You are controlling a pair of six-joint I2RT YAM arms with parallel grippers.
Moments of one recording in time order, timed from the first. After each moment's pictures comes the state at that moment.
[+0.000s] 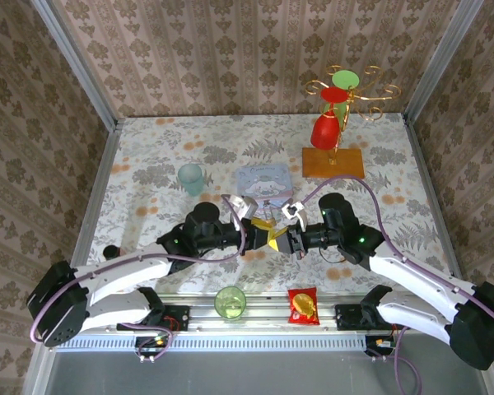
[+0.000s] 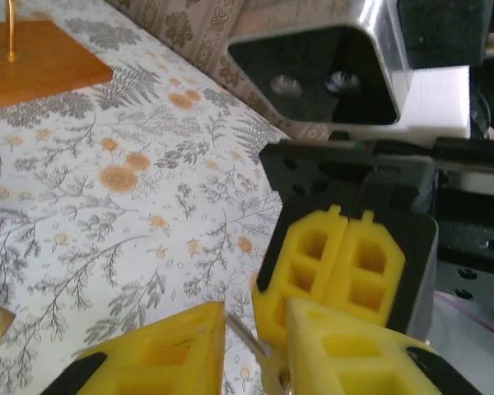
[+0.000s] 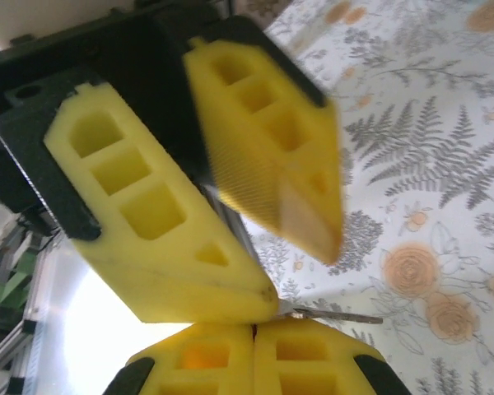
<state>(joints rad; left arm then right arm) -0.96 1.10 0.56 0.26 0.41 -0.41 0.62 1.00 0.59 -0.13 -0.71 0.34</state>
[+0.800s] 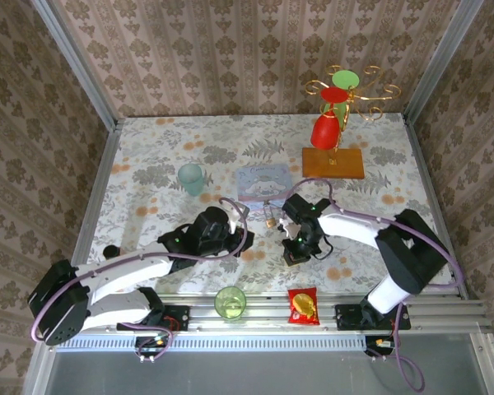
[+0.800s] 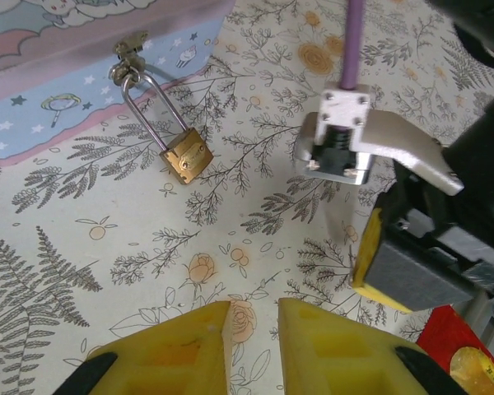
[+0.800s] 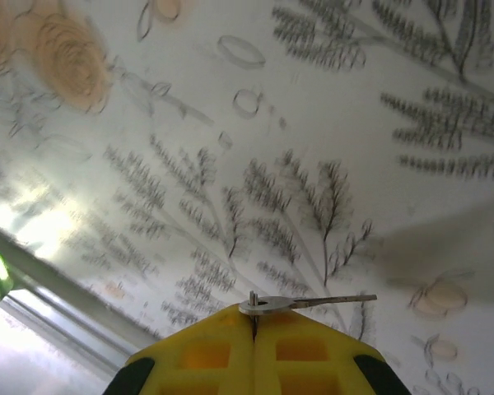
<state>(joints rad) -0.96 1.14 0.58 -0.07 0.11 -0.45 0.65 1.63 0.88 -0.78 -0.39 0.30</state>
